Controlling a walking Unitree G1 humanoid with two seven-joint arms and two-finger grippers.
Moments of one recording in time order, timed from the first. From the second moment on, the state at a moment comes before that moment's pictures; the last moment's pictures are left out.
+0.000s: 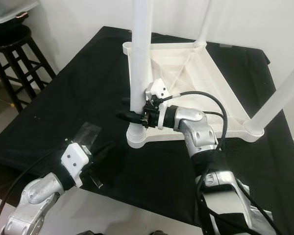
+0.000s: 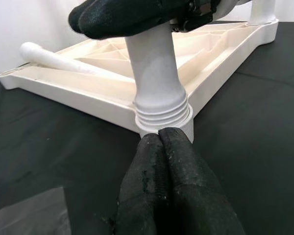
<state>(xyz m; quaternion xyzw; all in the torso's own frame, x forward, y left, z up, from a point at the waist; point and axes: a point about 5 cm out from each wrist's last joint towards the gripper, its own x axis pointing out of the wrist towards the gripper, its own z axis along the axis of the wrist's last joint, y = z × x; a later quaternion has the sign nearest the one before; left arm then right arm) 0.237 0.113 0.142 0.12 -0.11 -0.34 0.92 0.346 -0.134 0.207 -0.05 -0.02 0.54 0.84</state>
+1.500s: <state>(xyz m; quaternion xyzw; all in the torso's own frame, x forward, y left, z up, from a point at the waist) 0.239 0.112 0.140 0.13 -0.11 -0.36 0.92 0.347 -0.128 0.225 -0.09 0.00 0.59 0.80</state>
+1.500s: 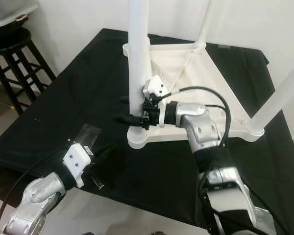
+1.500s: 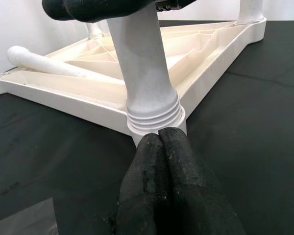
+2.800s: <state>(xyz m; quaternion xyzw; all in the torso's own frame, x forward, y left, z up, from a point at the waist) 0.239 0.113 0.140 0.13 -0.11 -0.36 0.92 0.348 -0.108 0.201 -0.02 -0.02 0.34 0.94</state>
